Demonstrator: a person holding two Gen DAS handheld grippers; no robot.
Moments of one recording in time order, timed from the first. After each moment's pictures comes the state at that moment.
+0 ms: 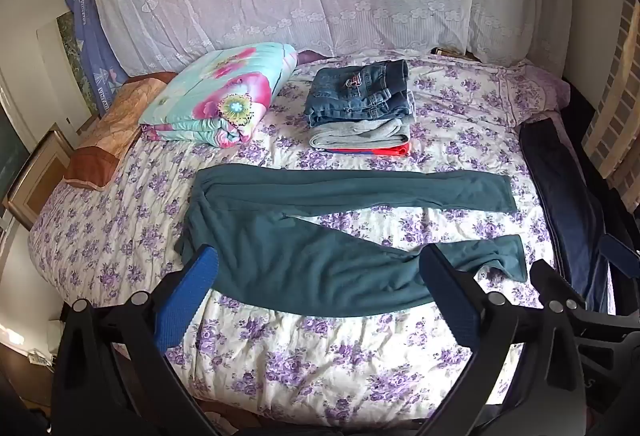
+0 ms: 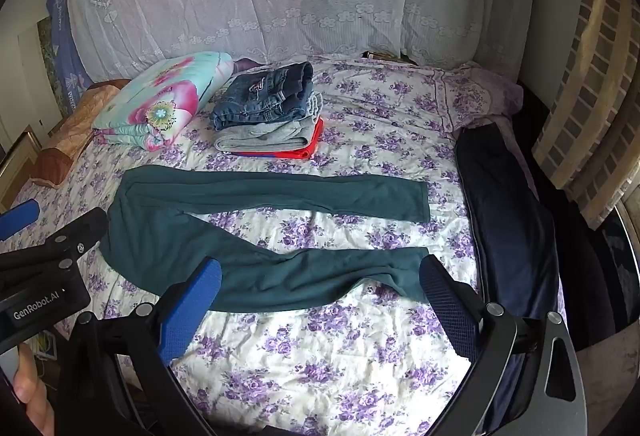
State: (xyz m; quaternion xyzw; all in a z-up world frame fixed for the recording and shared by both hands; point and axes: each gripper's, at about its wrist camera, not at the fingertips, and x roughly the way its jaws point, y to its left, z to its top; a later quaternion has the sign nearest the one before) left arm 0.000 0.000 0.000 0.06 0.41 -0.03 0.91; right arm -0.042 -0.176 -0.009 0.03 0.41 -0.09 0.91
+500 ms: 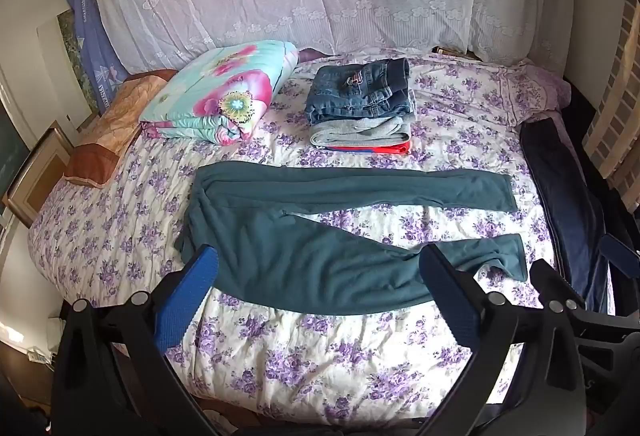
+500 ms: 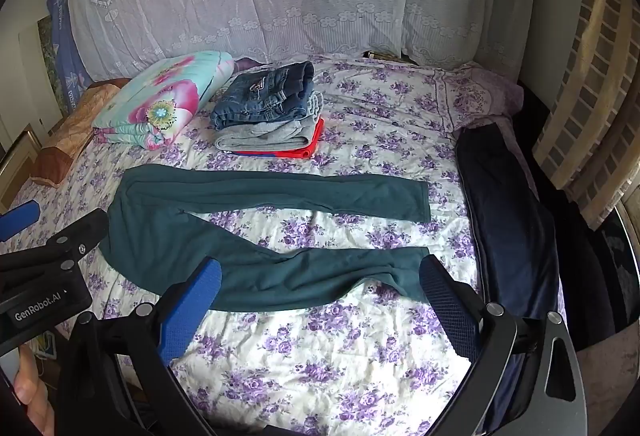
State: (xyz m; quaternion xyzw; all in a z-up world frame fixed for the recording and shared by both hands) left arm 0.000 0.000 0.000 0.06 0.42 -0.03 0.91; right arm -0.041 -0.176 -0.010 0.03 0.41 -0.09 0.91
